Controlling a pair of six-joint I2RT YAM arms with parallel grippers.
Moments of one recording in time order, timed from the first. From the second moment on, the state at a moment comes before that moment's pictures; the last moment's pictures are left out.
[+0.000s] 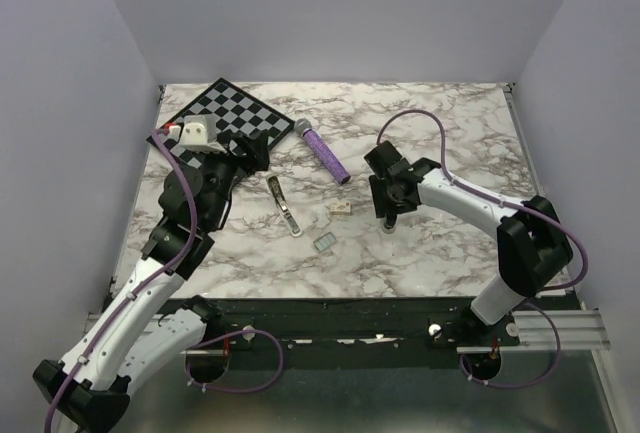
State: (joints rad) left arm -0.52 0.80 0.87 0.07 -0.28 -0.31; right arm 0.64 1.61 1.13 -0.70 0.27 0.39
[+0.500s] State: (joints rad) left arm -0.52 0.72 0.76 0.07 -0.36 -0.18; right arm 0.61 1.70 1.19 -0.76 0.22 0.38
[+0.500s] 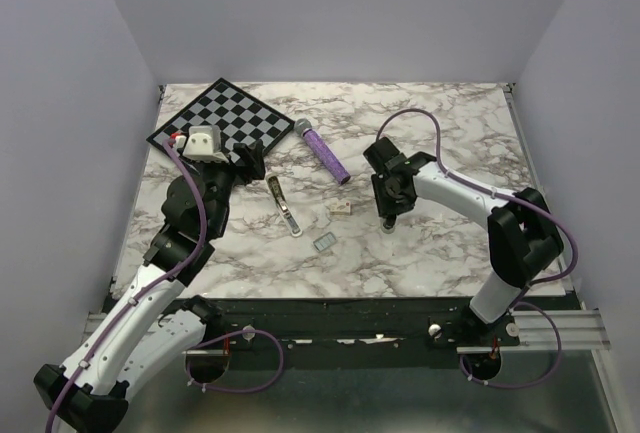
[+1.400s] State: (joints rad) left arm -0.52 0.74 0.76 0.07 -0.36 -0.18; right arm 0.59 1.71 1.11 -0.66 0.20 0.39
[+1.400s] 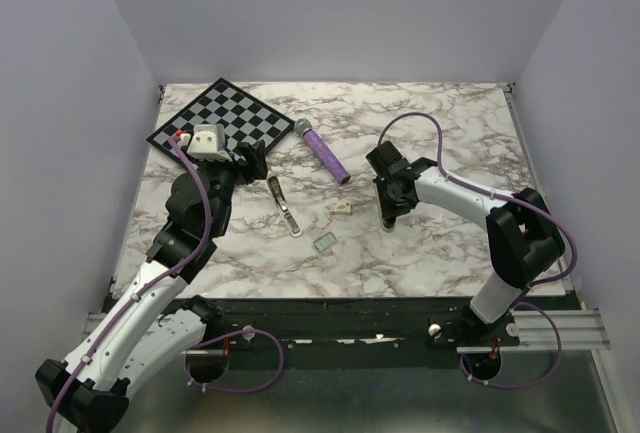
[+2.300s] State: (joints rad) left arm -0.52 0.75 0.76 0.07 -0.35 -0.18; right arm 0.47 1.79 1.31 -0.77 0.22 0.31
